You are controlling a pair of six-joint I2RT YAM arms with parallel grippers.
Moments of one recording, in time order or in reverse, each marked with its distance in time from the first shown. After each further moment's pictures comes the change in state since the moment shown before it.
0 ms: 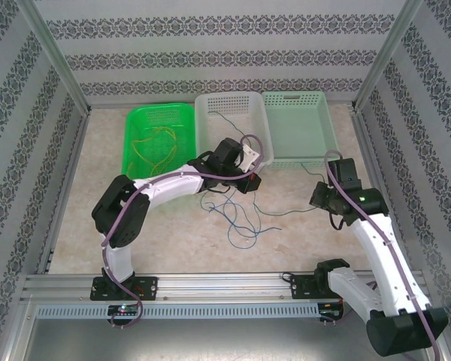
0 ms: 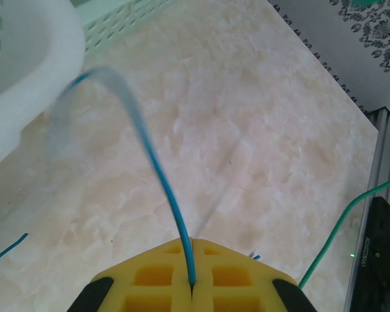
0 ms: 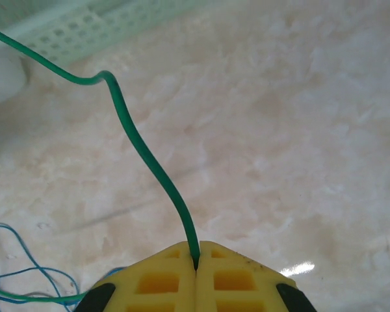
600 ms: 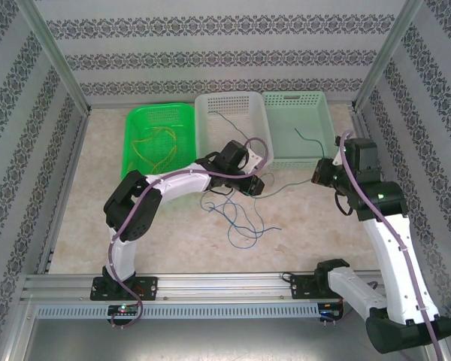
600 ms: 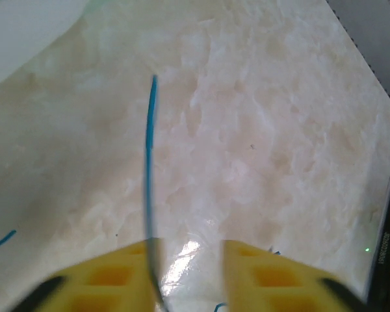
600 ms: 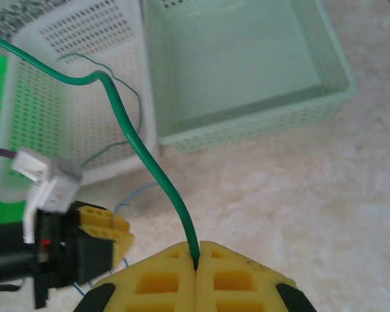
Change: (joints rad) left arm 0.000 0.103 0.067 -0.065 0.015 -0.011; right arm -0.006 0.059 0.267 0.089 -0.151 -0.101
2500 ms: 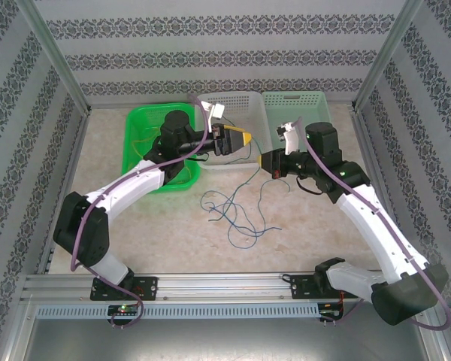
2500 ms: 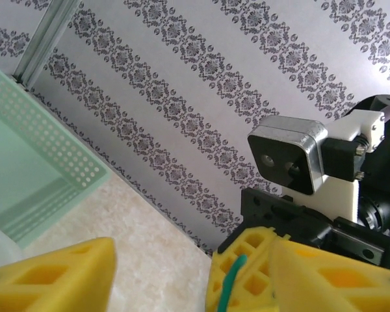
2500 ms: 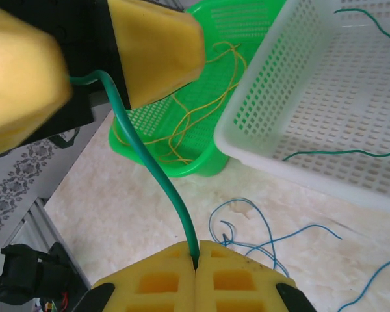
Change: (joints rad) left arm 0.215 -0.385 -0.190 0.631 0.291 -0.431; right arm 0.220 0.187 -0.084 0.412 -0.544 -0.114
